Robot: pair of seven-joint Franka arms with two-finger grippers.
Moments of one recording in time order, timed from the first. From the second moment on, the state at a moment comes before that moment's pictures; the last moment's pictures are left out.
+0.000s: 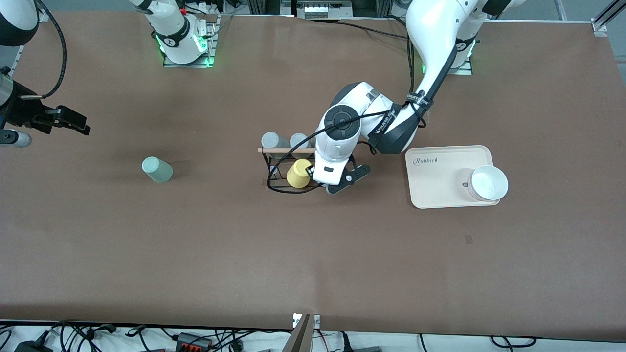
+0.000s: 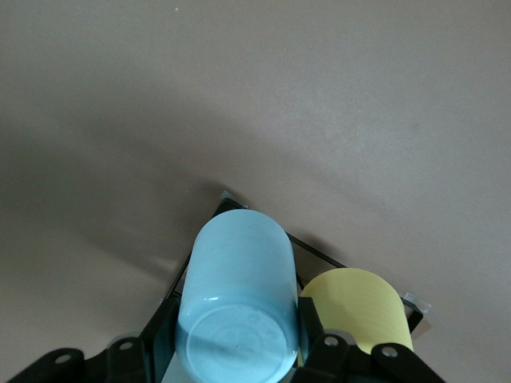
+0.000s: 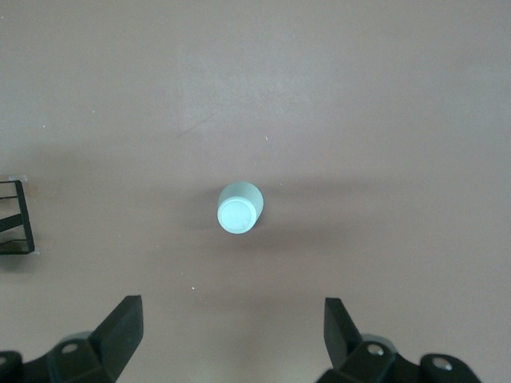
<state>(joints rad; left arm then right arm) -0.58 0.71 -0.14 -1.34 -0.04 2.03 -1.25 -0.02 0.01 -0.04 -1.74 0.01 1.70 -0.03</state>
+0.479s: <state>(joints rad) -0.57 0.70 -0.13 -1.34 -0.04 2.02 -1.25 -0.02 0.01 -0.04 -1.74 0.01 1.70 -0.03</state>
